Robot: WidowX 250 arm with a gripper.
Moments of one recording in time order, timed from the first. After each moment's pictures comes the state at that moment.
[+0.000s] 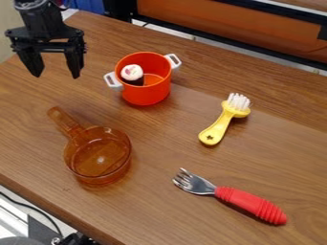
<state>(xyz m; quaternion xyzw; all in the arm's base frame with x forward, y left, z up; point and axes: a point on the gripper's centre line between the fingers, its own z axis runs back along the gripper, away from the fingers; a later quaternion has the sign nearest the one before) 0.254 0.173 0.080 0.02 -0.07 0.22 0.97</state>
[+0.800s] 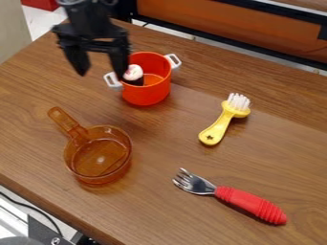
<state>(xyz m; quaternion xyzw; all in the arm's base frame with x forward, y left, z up) 0.277 0.075 0.093 -0.03 -0.08 0.09 0.99</state>
